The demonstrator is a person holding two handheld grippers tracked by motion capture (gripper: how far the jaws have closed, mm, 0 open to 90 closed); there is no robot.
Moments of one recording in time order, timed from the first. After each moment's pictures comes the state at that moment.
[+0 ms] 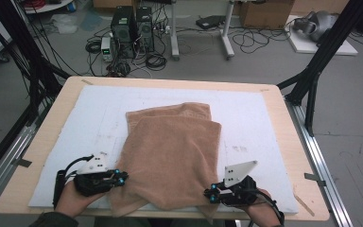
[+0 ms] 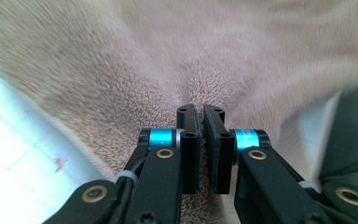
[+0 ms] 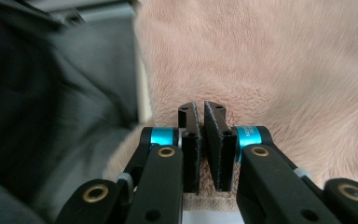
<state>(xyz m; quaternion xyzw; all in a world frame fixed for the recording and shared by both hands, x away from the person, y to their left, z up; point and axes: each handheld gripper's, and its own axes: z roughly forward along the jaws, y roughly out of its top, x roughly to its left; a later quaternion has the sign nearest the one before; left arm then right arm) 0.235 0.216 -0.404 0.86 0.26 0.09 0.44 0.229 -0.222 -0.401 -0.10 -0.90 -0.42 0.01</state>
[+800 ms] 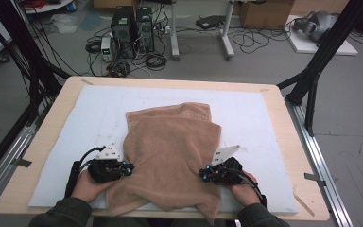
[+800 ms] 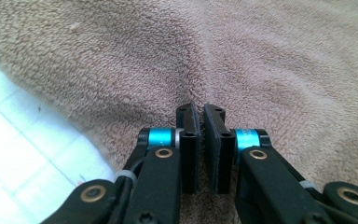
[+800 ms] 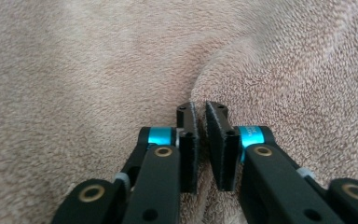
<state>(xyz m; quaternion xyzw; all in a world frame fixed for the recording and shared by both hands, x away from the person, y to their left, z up) 0.279 0.199 -0.442 0.86 0.30 0.09 0.40 0.292 -0.205 -0.441 -0.16 -0.91 -0.38 -0.04</state>
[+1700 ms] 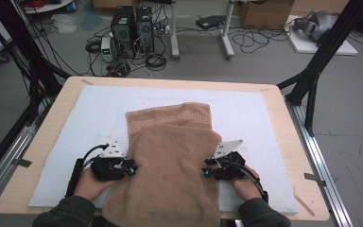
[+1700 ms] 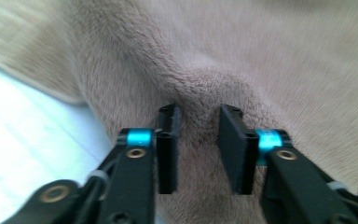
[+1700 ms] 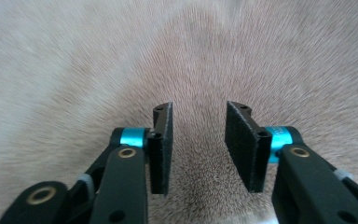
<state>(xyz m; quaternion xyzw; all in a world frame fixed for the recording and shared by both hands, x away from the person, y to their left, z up) 0.287 0.186 -0.440 0.87 0.29 0.10 0.38 0.306 -0.212 -0.436 -0.20 -0.91 -0.37 -0.07</state>
